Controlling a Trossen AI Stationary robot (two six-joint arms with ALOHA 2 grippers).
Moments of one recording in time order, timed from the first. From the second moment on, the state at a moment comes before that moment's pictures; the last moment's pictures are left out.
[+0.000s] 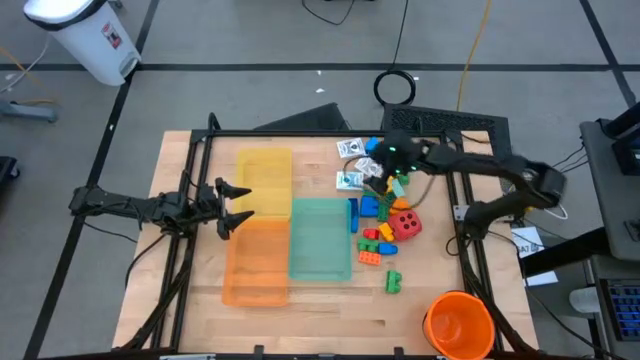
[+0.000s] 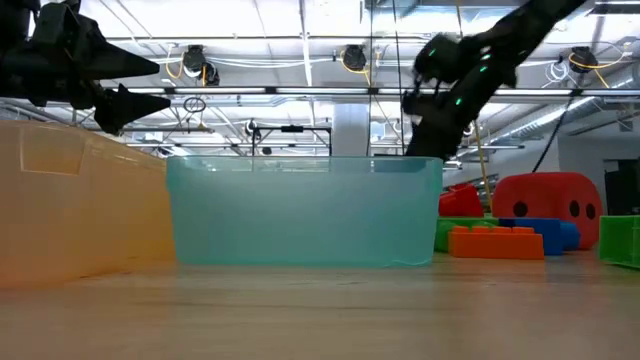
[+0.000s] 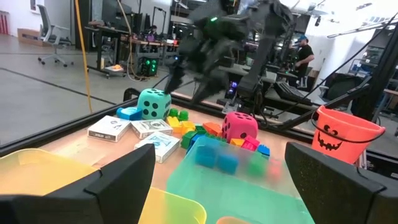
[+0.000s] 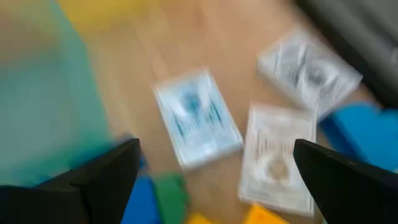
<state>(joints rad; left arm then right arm) -0.15 0.18 0.02 0.21 -0.36 -0.21 -0.54 1.39 0.83 -0.27 -0.12 -0.05</state>
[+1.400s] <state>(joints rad) -0.15 0.18 0.02 0.21 -0.37 -0.21 -0.55 1.61 0.90 -0.37 0.12 -0.24</state>
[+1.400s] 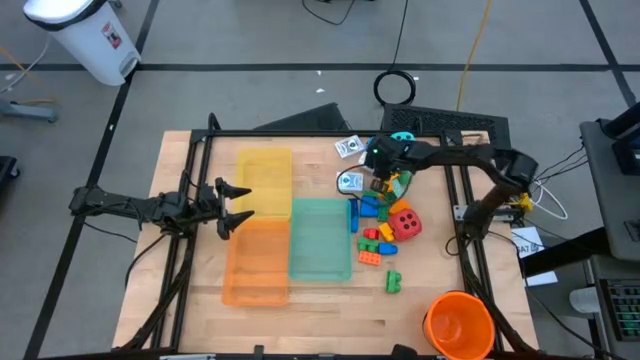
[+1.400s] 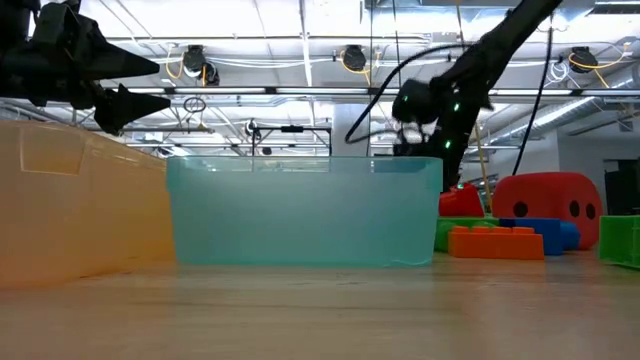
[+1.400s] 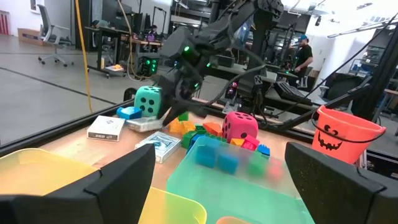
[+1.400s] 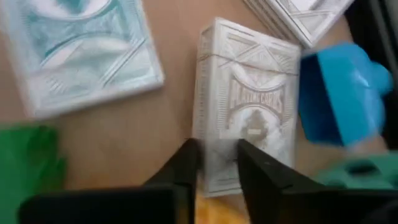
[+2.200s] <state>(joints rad) -0.15 0.18 0.02 0.21 -0.37 -0.21 -0.64 1.51 0.88 -0.27 0.00 -0.18</state>
